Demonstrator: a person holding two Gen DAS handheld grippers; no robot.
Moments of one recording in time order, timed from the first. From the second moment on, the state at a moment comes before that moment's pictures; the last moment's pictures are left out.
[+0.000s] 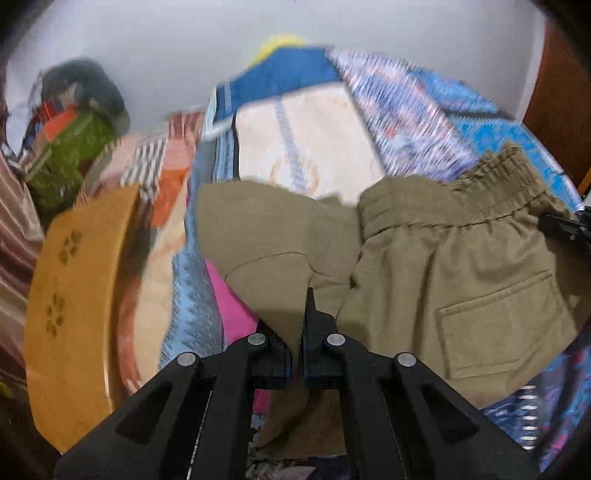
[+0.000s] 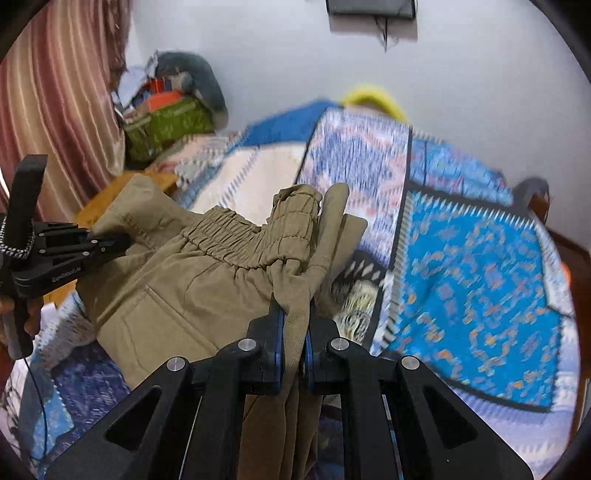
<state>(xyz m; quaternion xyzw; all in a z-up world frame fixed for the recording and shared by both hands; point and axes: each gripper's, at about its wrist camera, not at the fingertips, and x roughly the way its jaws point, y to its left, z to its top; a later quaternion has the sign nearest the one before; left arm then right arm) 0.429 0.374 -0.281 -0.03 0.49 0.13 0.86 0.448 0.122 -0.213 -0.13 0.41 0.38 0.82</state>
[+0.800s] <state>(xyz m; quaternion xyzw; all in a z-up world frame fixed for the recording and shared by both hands) 0.339 0.376 -0.230 -0.05 0.47 0.17 0.86 0.408 0.088 -0.176 -0.16 0.42 0.35 0.82</state>
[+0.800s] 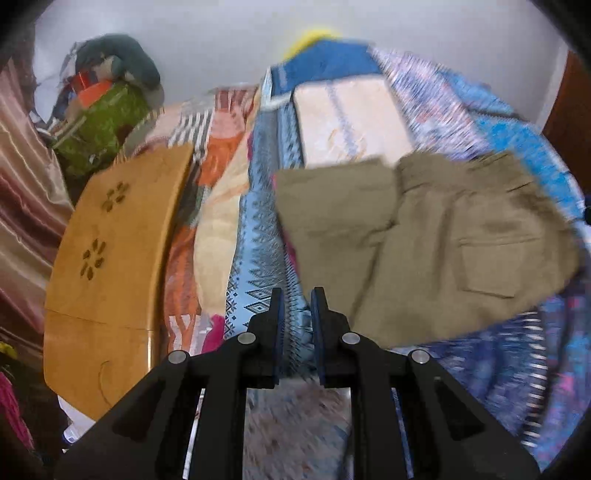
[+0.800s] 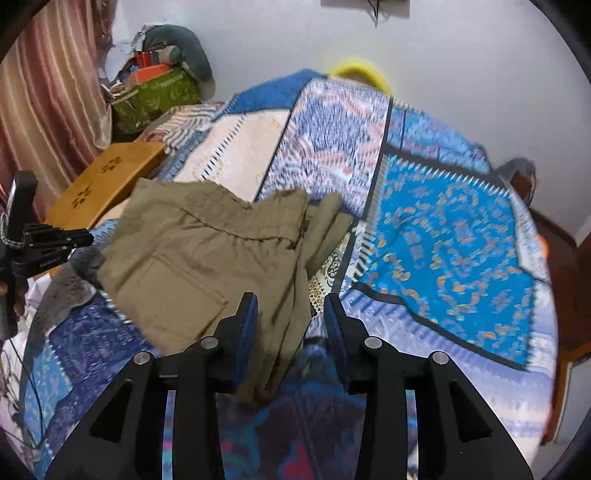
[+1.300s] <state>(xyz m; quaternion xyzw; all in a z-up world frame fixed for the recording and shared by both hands) 0.191 0.232 -0.021 -0.01 0.26 0.08 0.96 0.256 0.024 -0.003 -0.10 0.22 0.39 0.89</state>
